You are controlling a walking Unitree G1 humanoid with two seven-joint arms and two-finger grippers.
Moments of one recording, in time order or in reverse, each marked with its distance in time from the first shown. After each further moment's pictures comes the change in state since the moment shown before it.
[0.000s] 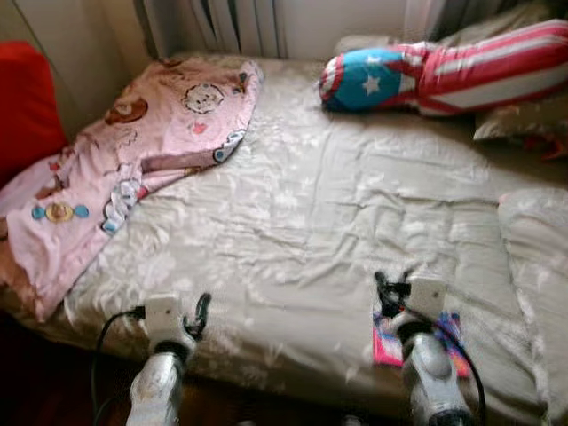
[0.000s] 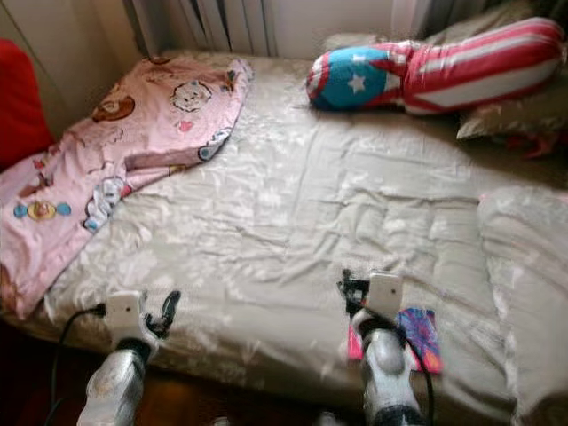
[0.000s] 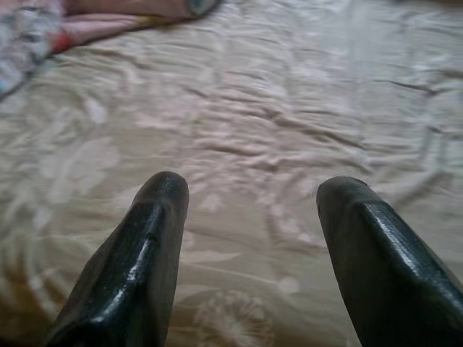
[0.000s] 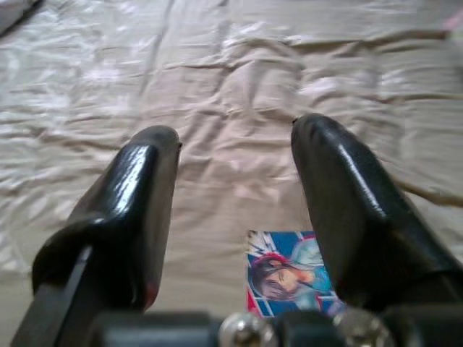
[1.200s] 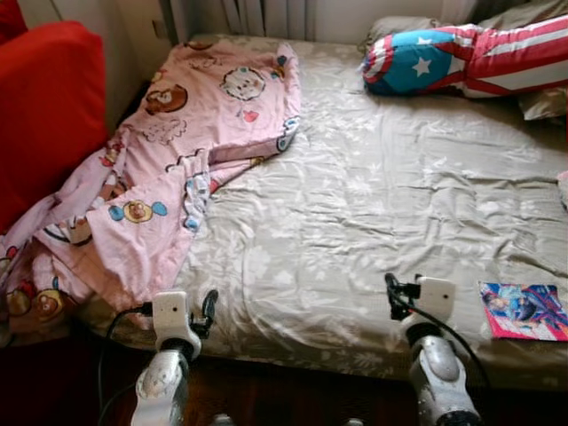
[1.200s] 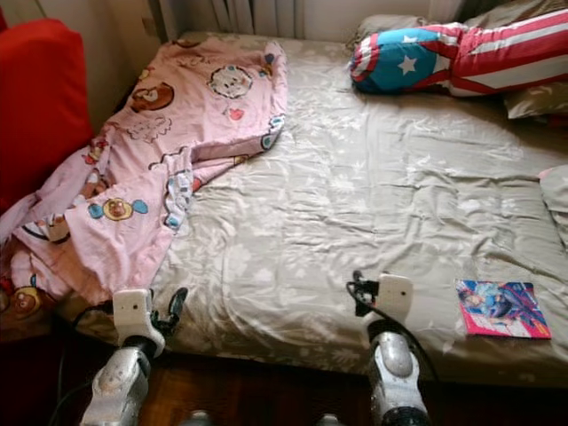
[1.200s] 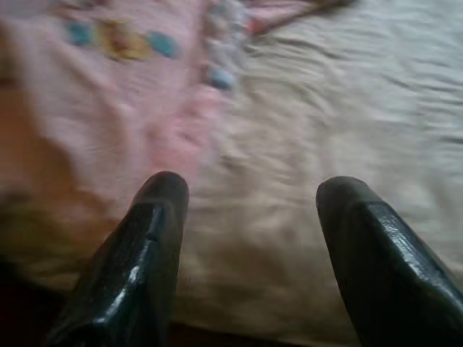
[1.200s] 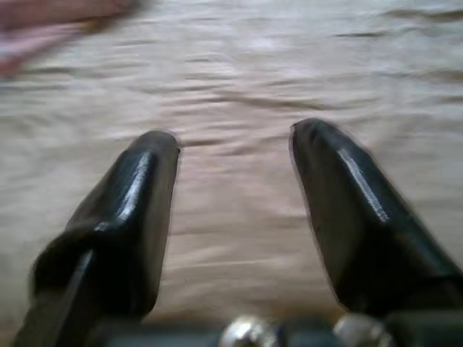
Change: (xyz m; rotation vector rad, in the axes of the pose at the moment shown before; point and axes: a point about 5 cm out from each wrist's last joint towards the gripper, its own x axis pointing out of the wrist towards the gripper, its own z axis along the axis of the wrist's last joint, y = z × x) left arm -0.002 0.011 0.002 0.019 0.004 0.033; right arm 0.003 0.017 0.003 0.023 -0.012 0.029
